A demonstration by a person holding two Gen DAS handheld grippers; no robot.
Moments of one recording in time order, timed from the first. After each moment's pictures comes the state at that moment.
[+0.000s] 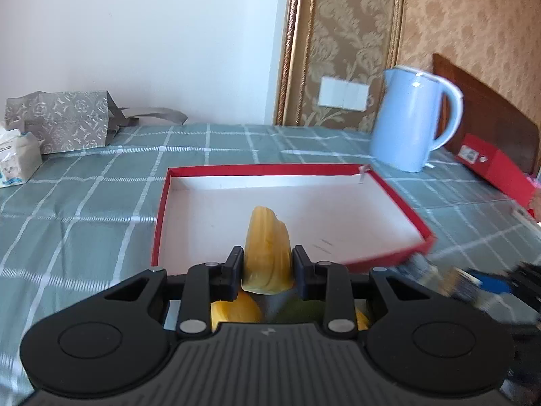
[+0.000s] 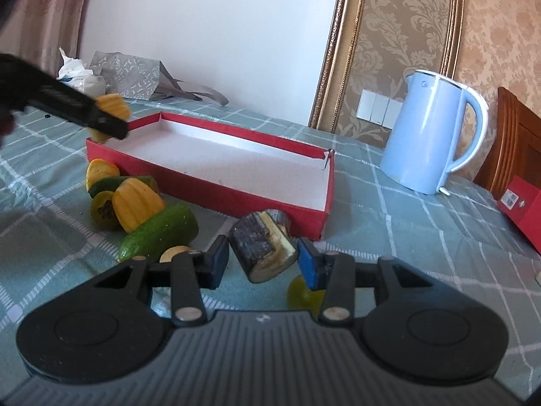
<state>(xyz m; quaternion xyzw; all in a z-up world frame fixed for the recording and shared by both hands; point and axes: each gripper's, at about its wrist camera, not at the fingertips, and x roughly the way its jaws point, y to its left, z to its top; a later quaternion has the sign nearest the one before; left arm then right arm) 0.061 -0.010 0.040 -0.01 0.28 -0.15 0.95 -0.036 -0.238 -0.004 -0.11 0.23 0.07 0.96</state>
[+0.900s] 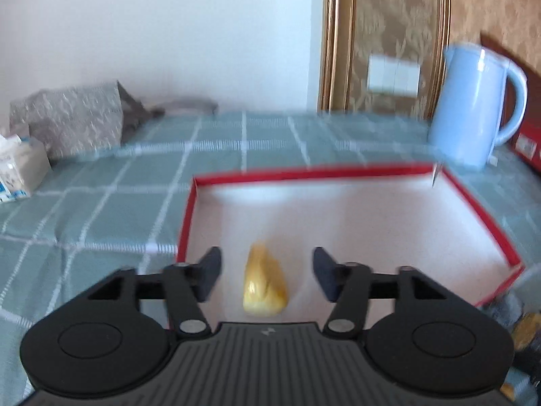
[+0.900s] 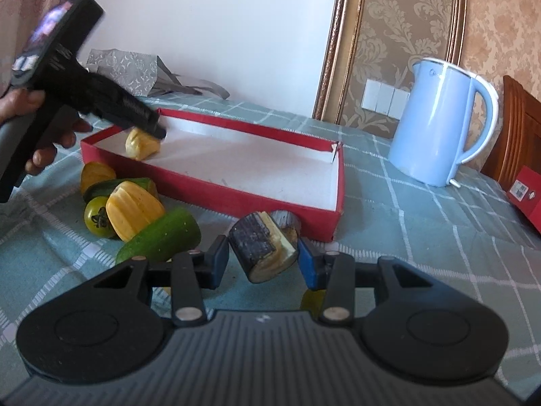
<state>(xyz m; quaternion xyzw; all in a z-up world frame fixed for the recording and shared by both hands) 0.139 -0.015 0.024 0.02 0.29 -0.09 0.95 -0.017 -0.234 -0.009 -0.10 0.25 0.07 0.96</state>
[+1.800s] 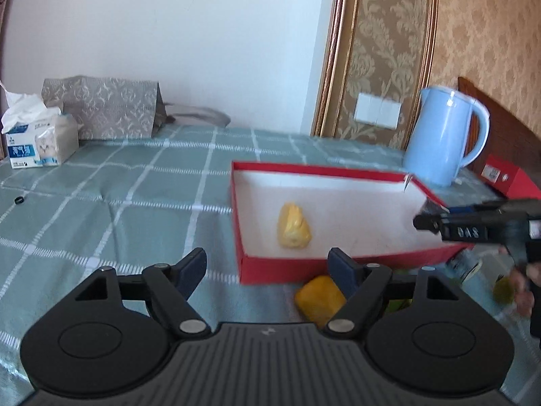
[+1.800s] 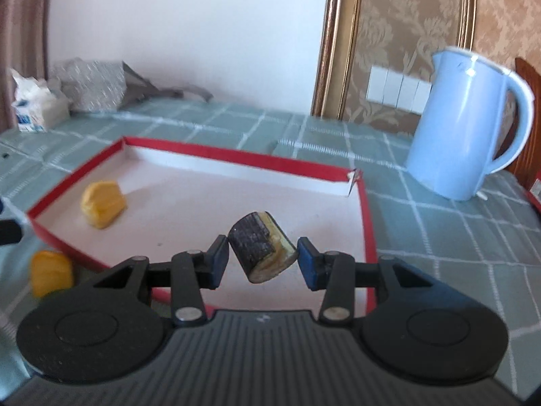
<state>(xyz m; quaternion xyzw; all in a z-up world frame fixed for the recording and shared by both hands) 0.053 0.061 0.013 -0.03 0.25 -0.13 0.96 0.107 -0.218 0.001 -0.06 0.30 0.05 0.95</state>
